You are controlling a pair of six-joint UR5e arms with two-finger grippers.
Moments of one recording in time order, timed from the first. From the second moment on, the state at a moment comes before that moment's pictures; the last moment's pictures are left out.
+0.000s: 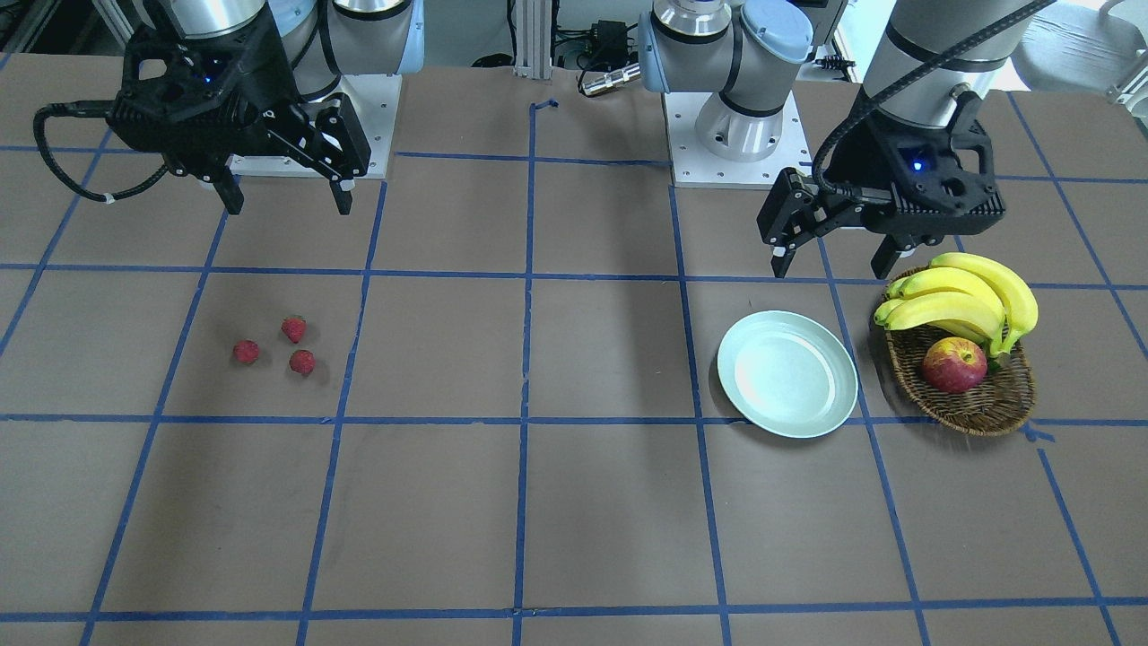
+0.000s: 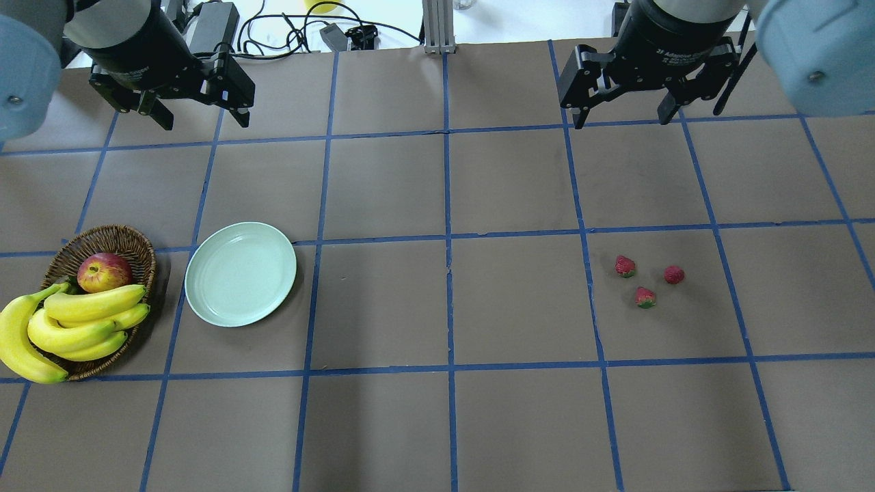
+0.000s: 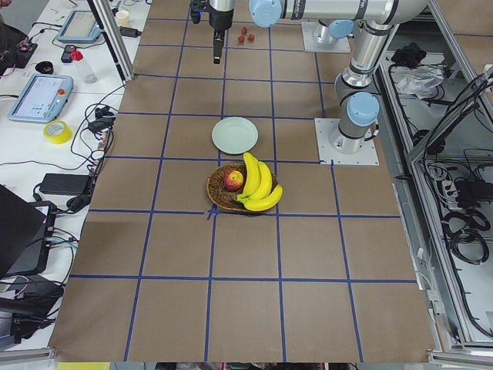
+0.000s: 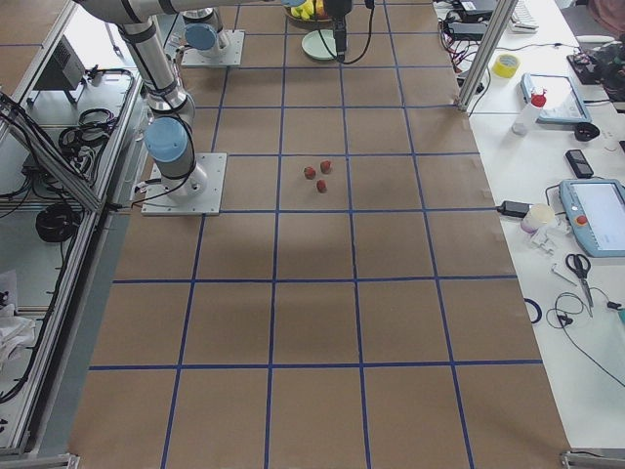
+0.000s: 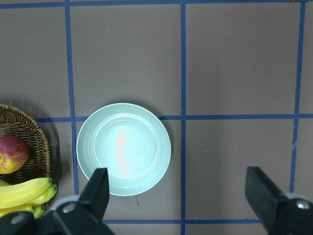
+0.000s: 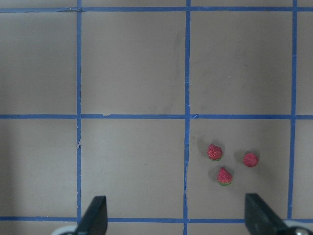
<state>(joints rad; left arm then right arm) -1.52 -1.60 -1.53 -1.44 1.58 0.05 1.65 -1.58 1.49 -1.60 -1.57 0.07</state>
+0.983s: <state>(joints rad) -1.55 -1.57 -1.52 -1.45 1.58 0.03 1.65 -1.55 1.49 -1.52 -1.57 0.07</state>
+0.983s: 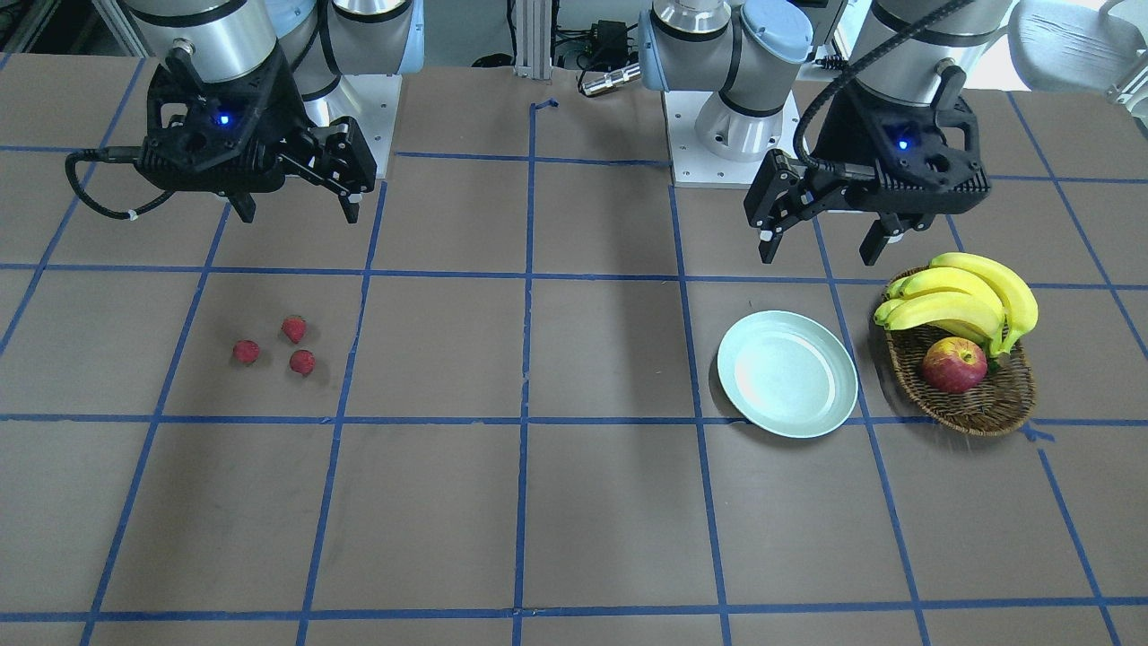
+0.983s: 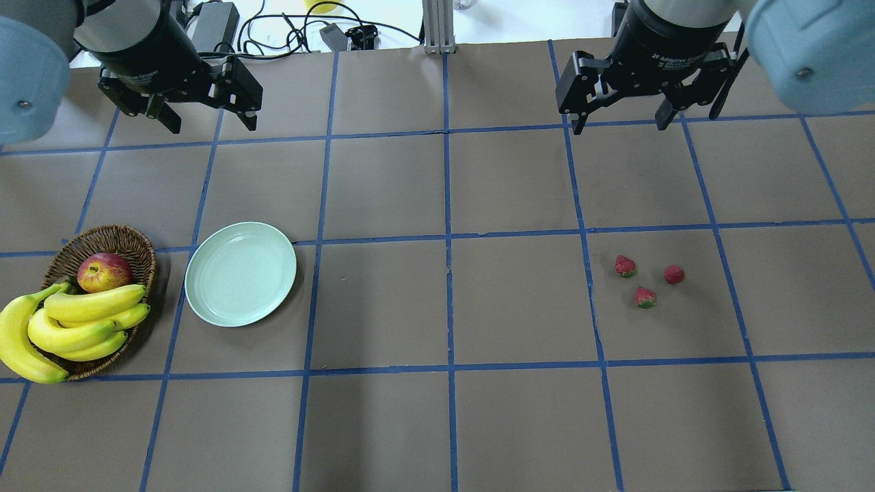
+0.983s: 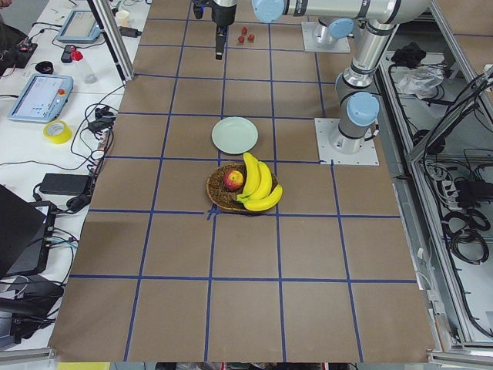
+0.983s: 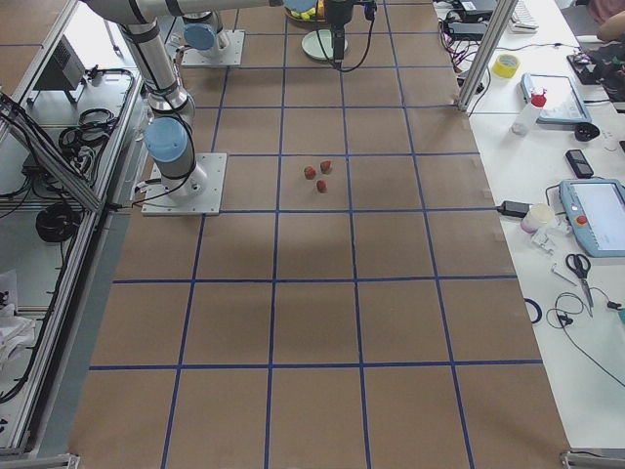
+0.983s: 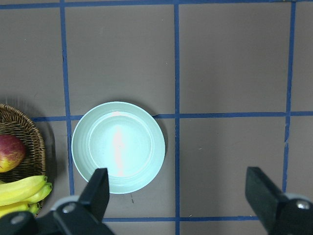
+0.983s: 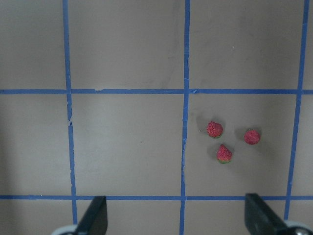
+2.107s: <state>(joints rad) -1.58 -1.57 -1.54 -1.46 1.58 0.03 1.63 -1.49 1.74 -1.78 -1.58 0.06</state>
